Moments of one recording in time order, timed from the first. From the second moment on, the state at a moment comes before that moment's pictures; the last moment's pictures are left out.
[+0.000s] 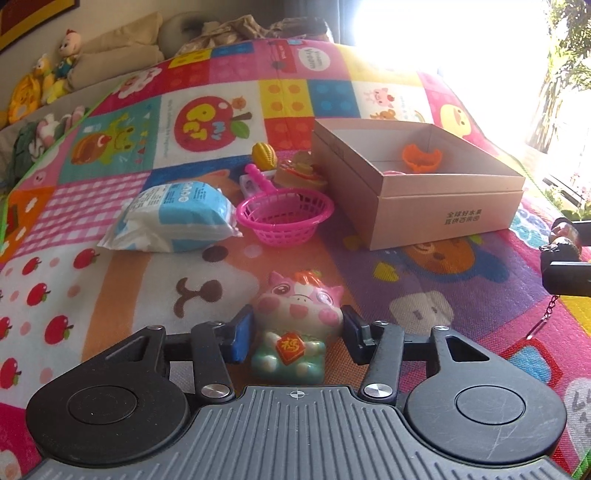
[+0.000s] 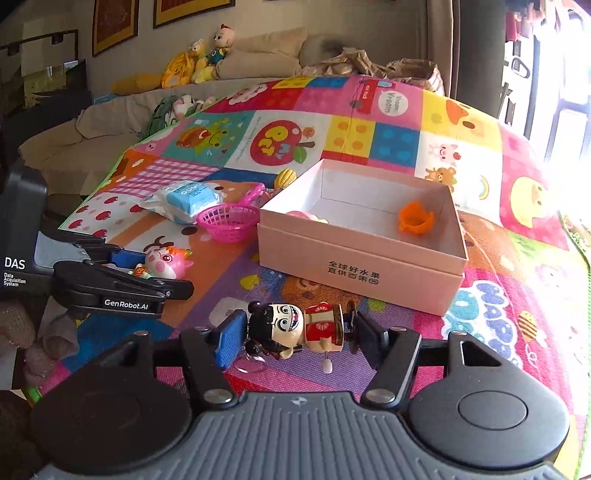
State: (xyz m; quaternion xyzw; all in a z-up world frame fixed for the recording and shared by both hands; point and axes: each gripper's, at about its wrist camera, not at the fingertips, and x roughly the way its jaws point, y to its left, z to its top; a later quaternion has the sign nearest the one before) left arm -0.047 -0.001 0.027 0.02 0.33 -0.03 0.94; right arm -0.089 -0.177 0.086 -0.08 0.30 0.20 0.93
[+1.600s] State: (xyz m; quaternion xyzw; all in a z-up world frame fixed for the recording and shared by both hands) left arm 0.021 0.119 0.047 -0.03 0.27 0.13 0.96; right arm -0.014 -0.007 0.061 -0.29 0.19 0.24 0.91
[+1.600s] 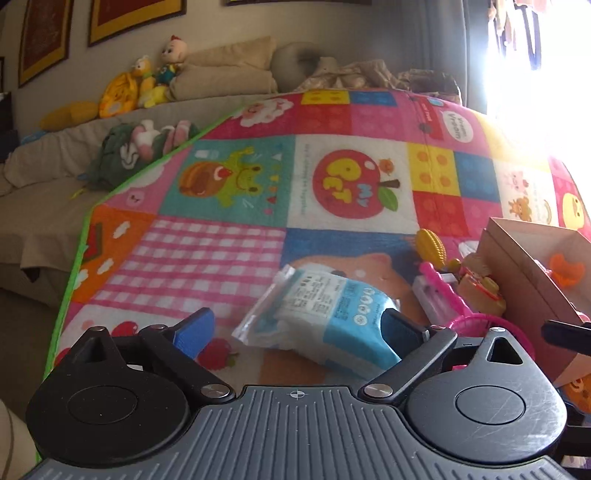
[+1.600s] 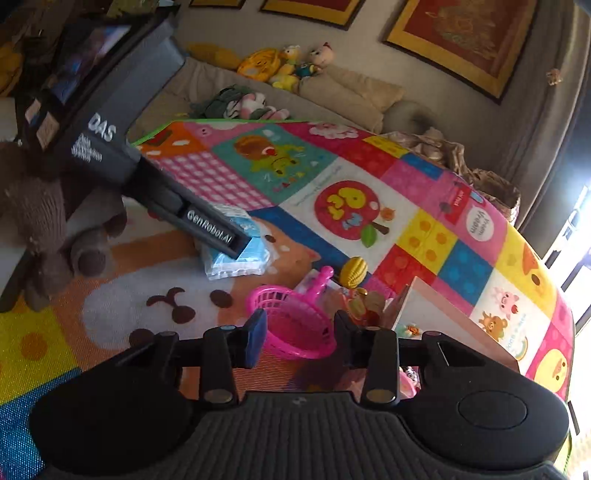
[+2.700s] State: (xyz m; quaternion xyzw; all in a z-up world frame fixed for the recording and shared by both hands) left arm 0.046 0.112 0.027 -0.02 0.38 0.09 0.92; right arm -0.054 -0.094 0.075 -0.18 0.27 0.32 0.89
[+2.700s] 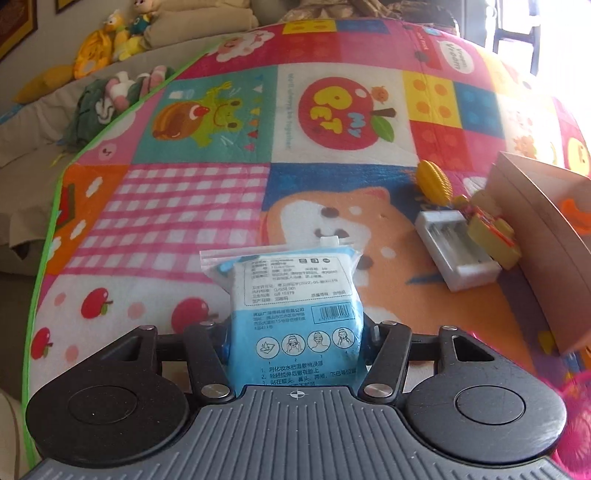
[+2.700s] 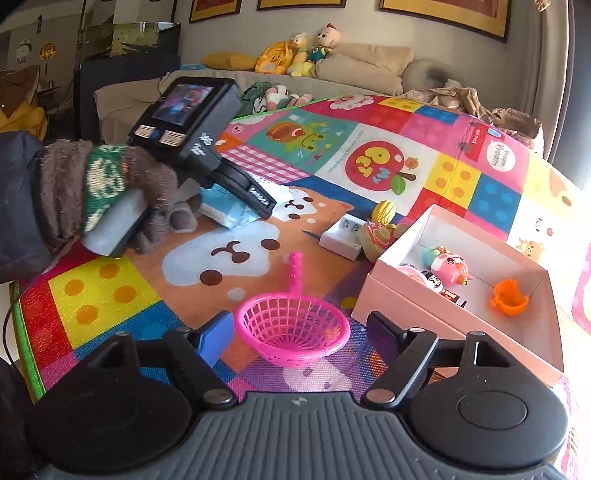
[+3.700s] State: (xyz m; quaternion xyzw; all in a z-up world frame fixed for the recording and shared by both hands) left arm -0.071 0.025 0.030 0.06 0.36 -0.03 0.93; right arm -0.092 -0.119 0.074 -0.21 0.31 0.33 0.87
